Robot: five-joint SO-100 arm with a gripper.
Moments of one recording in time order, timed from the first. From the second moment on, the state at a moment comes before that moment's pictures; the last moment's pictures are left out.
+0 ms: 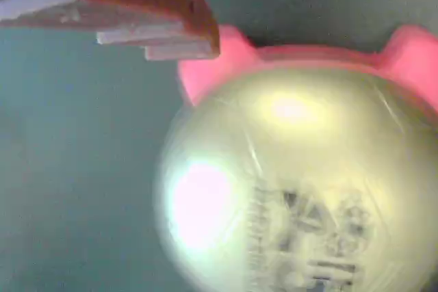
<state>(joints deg) -12.2 43.8 37.3 89.7 37.7</state>
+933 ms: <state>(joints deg) -12.4 29.8 24.9 89.7 39.7</state>
